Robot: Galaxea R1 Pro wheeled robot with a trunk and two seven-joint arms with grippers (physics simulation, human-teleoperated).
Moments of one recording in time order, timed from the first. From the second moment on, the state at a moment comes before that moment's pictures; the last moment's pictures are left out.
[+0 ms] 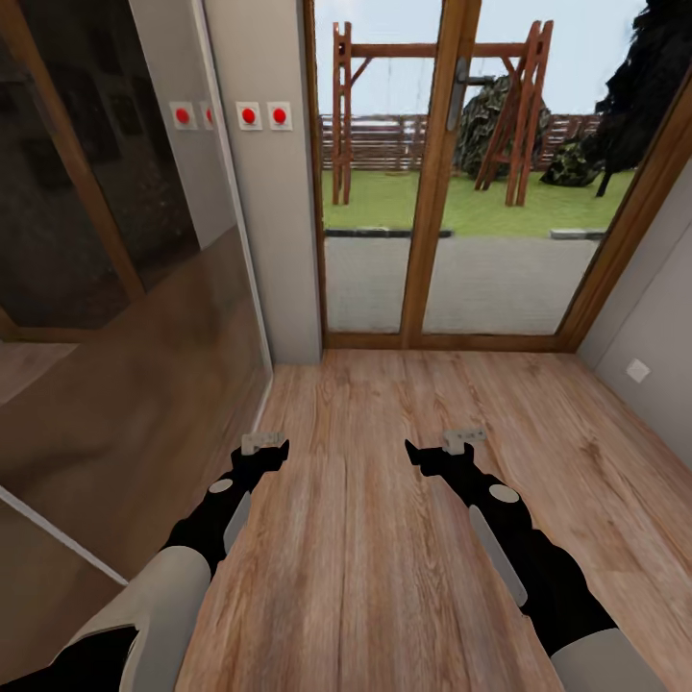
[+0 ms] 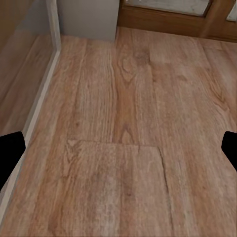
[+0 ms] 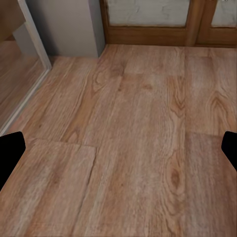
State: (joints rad) left arm -0.81 -0.11 0.21 -0.51 -0.13 -0.06 -0.08; right arm -0.53 -0.10 0.24 -1.24 -0.23 0.32 0.01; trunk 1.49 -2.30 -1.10
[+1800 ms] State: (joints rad) left arm -0.81 -0.11 0.21 -0.51 -0.13 -0.06 -0.08; right arm -0.53 -0.10 0.23 -1.24 -0.23 0.32 0.01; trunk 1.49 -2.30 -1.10
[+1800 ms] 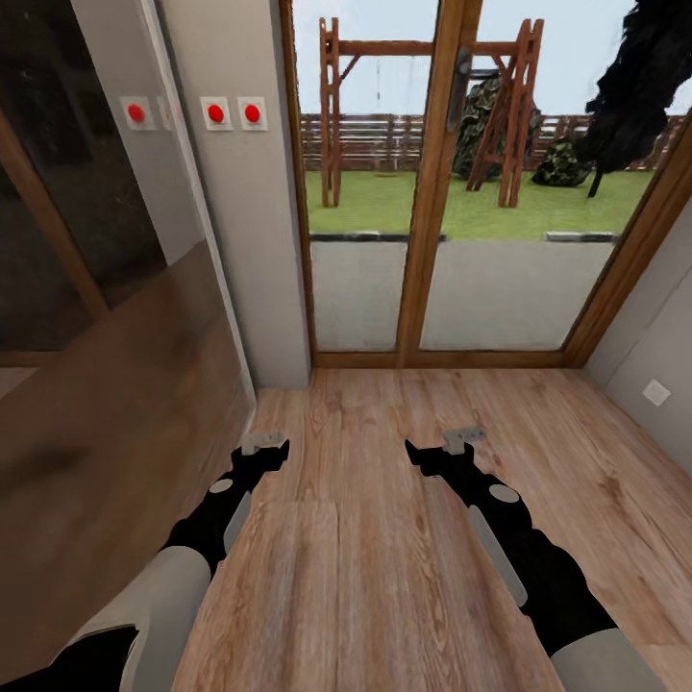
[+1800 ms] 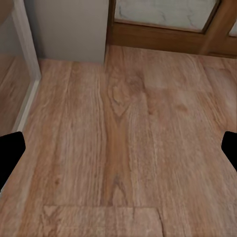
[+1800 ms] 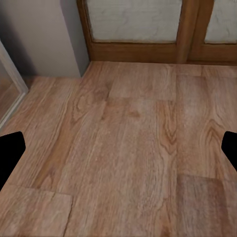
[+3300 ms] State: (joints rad) left arm -0.81 -0.12 0.21 -0.51 -0.13 -0.06 -0.08; right arm -0.53 -0.10 0.23 -1.24 -0.23 0.32 0.01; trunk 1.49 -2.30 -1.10
